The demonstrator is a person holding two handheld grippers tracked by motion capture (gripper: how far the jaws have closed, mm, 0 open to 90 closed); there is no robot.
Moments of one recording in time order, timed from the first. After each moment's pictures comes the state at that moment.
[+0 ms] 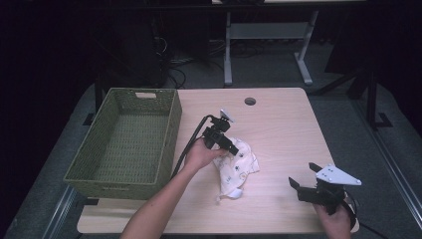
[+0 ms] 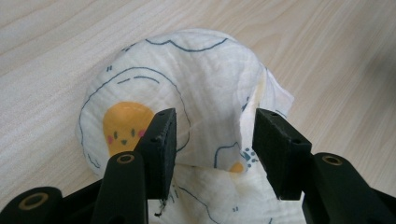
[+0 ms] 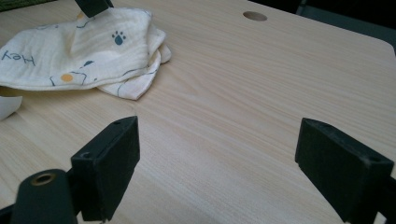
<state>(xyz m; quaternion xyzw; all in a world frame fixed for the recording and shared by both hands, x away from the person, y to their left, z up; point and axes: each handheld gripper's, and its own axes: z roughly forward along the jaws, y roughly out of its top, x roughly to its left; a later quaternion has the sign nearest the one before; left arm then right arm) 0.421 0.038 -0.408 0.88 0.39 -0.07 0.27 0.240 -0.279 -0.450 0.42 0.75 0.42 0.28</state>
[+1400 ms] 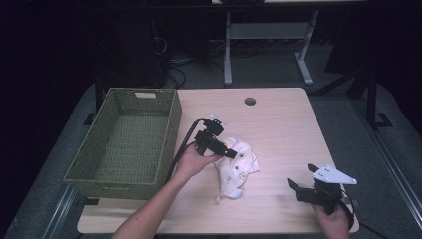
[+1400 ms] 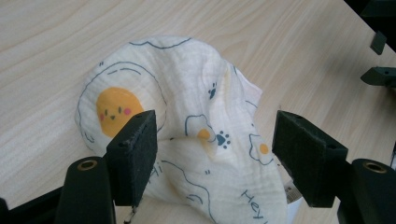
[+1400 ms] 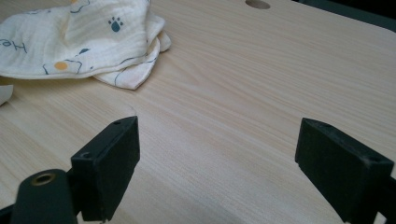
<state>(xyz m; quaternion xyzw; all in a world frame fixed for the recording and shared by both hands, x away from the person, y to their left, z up) 0.387 0.062 -0.390 0.87 0.36 -0.05 0.33 0.242 -0.276 -0.455 0.42 0.76 0.41 0.27</state>
